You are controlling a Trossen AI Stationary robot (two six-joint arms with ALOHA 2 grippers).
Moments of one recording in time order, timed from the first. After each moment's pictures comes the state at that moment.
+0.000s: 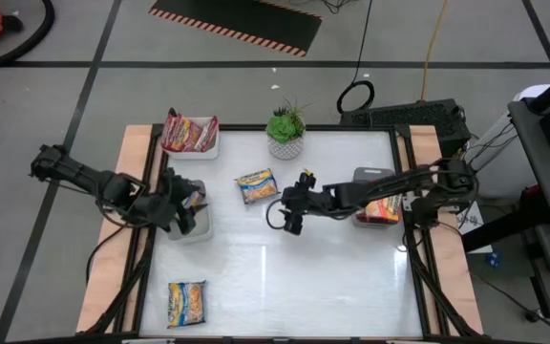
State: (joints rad) left arm -0.41 0.84 0.84 -0.92 -0.62 -0.64; right arm 0.07 1.69 1.07 -0.20 0.34 0.20
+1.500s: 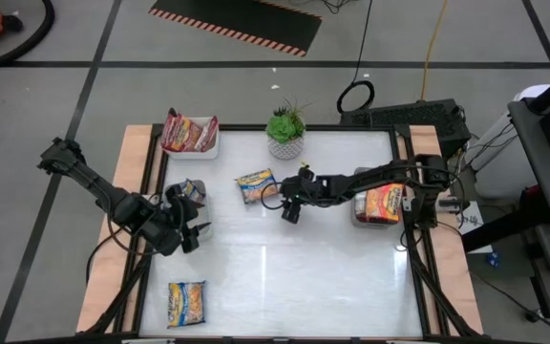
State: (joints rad) left arm -0.61 1.01 0.84 -0.92 -0.68 -0.77; right arm -0.09 1.85 1.00 -0.05 0.23 0.17
